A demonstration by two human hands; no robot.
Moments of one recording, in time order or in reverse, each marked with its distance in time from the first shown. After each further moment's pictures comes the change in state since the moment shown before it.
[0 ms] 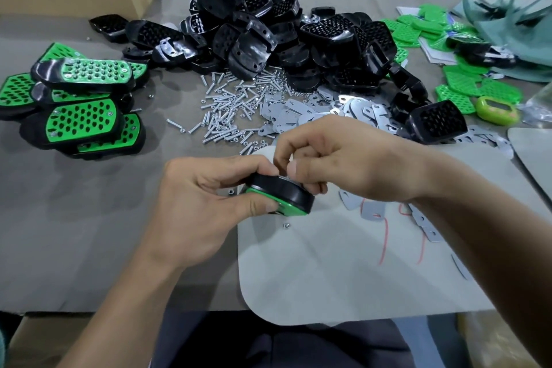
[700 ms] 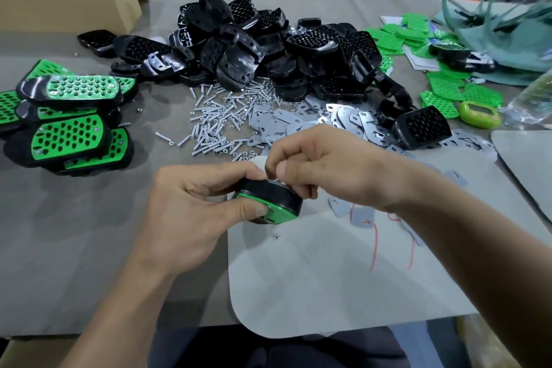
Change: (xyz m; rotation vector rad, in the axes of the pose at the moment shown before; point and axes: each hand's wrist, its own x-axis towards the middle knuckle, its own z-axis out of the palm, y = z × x) left_hand 0.006 -0.002 0.001 -0.066 -0.024 -0.041; right_hand 0.004 0.019 0.003 0.187 0.089 -0.020
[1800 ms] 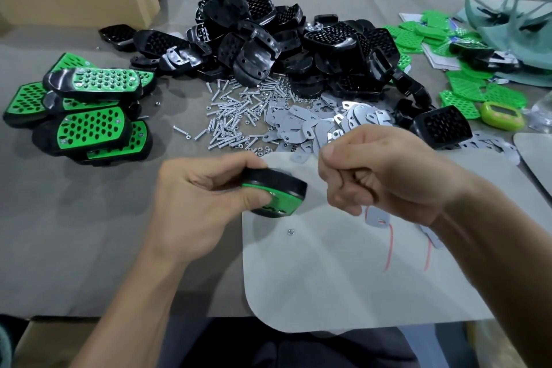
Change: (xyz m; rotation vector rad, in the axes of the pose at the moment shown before) left_hand -0.003 0.004 -0.002 -0.105 0.120 -0.096; right_hand -0.017 0.014 -0.007 0.469 -0.019 0.000
